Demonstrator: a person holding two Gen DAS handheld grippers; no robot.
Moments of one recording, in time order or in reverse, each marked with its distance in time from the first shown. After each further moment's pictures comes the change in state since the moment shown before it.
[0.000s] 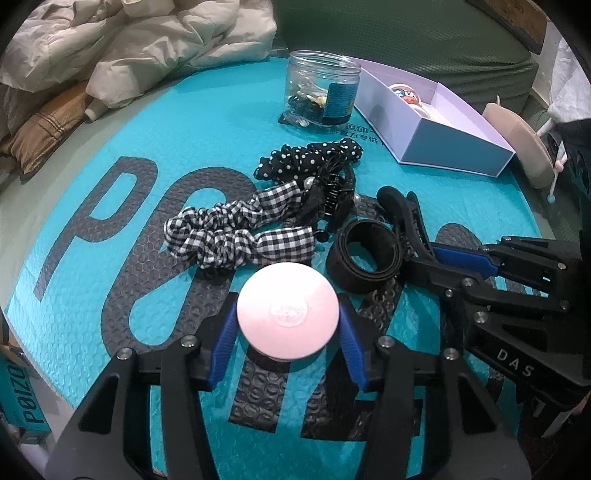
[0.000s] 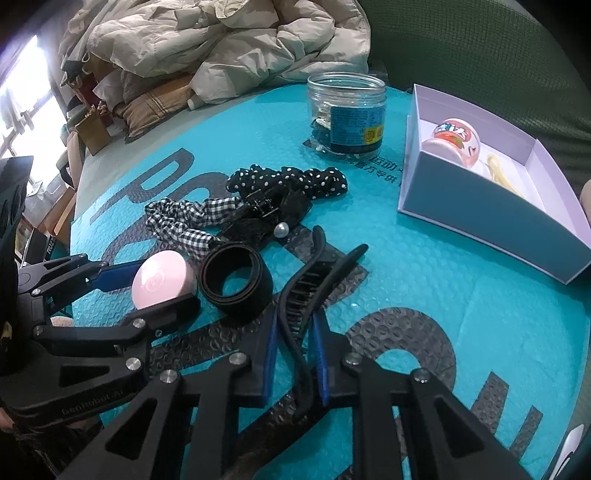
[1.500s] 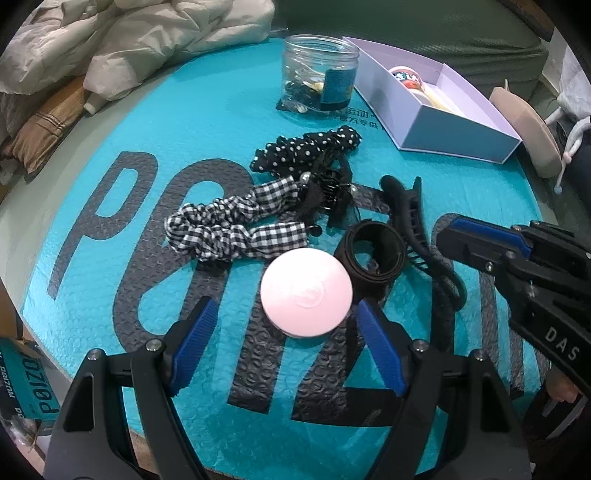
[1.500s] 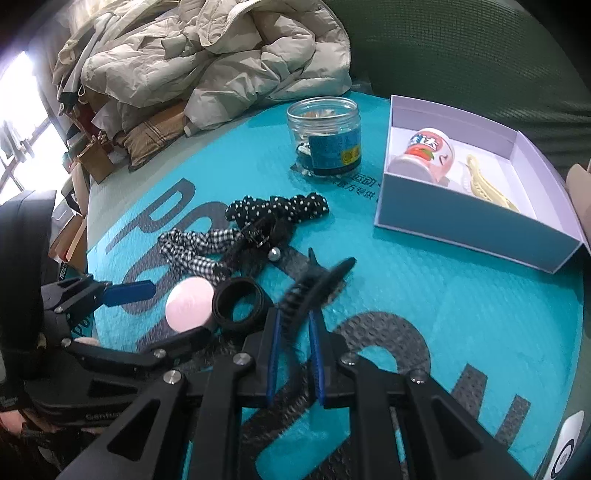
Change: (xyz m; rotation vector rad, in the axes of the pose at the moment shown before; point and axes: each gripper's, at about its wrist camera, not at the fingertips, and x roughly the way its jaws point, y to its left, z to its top) left arm -0.005 -0.009 0.013 0.026 0.113 0.034; right arm -0.031 -0.019 0.005 0.078 -0.037 0.043
